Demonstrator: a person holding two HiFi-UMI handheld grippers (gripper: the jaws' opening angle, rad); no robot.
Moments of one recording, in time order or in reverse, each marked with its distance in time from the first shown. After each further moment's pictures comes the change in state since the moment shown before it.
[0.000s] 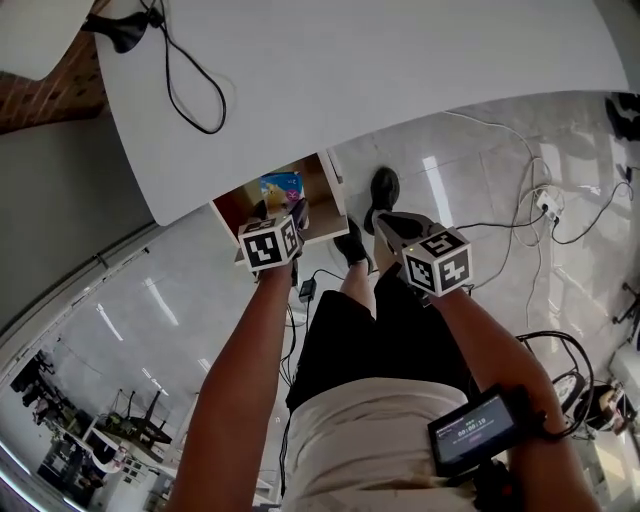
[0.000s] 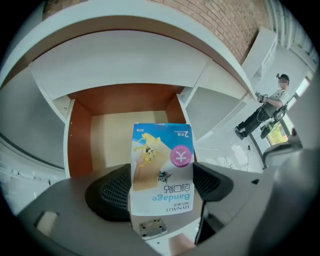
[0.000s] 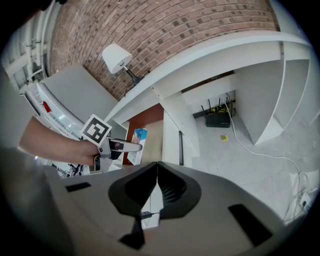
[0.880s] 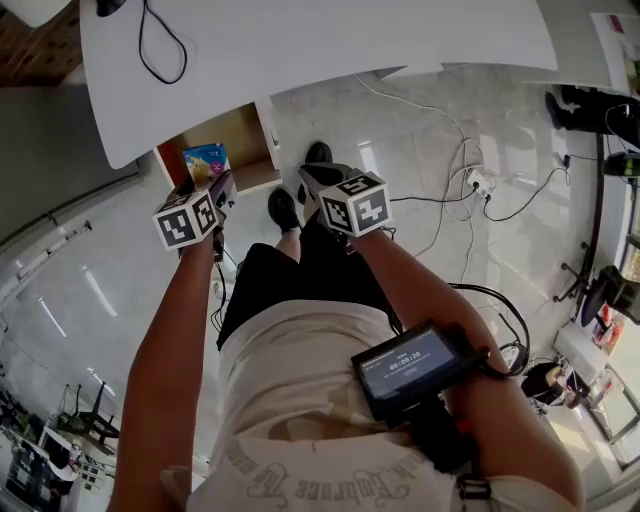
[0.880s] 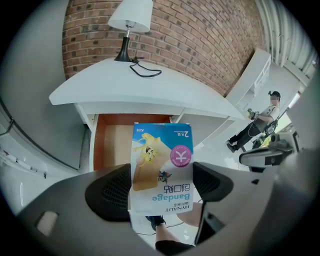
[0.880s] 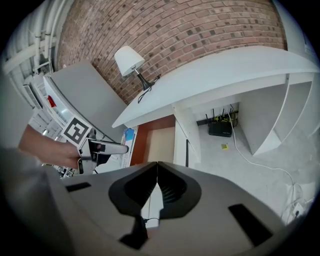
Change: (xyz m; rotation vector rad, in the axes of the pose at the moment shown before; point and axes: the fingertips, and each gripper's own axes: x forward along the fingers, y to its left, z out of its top) left arm -0.088 -0.005 0.003 -0.071 -0.114 -0.071; right arm -0.018 0.037 0.025 -0.070 -0.018 -0.016
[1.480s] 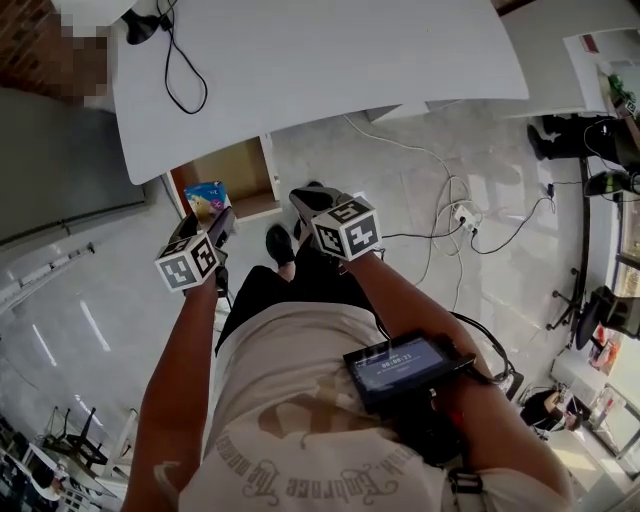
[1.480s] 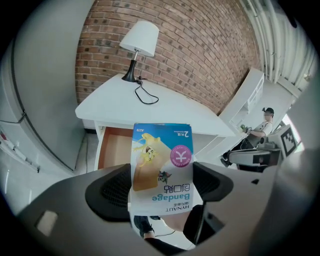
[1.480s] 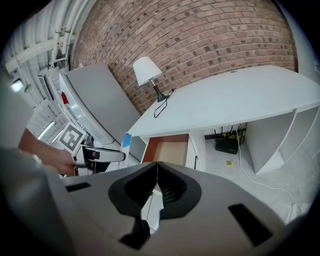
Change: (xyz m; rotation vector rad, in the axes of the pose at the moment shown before) left arm -0.074 -0.019 0.008 -0.074 -0.153 -0.062; right arm -0.033 0.050 0.041 -0.125 -0.093 0.045
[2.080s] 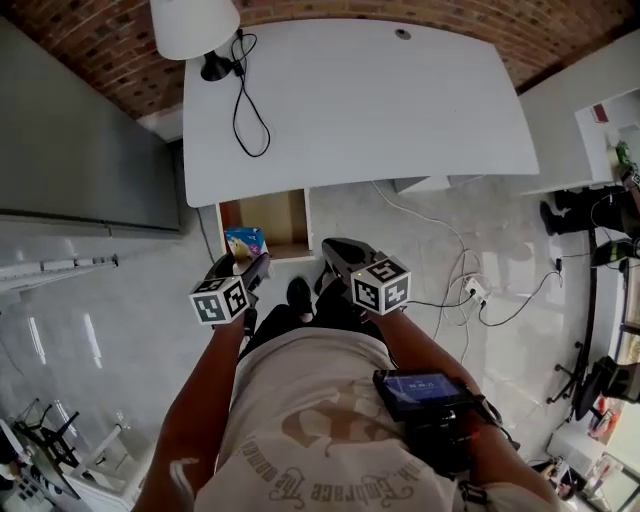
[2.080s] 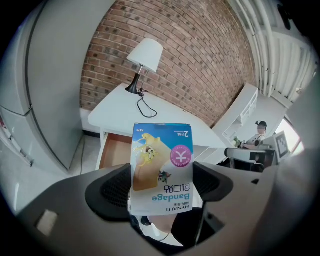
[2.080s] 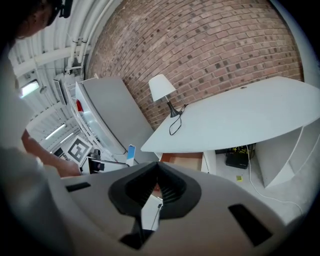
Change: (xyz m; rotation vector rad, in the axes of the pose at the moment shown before) left arm -0.051 -0.012 0.004 -0.057 -0.110 -0.077; right arm -0.037 0.049 0.039 -0.059 -0.146 0.084
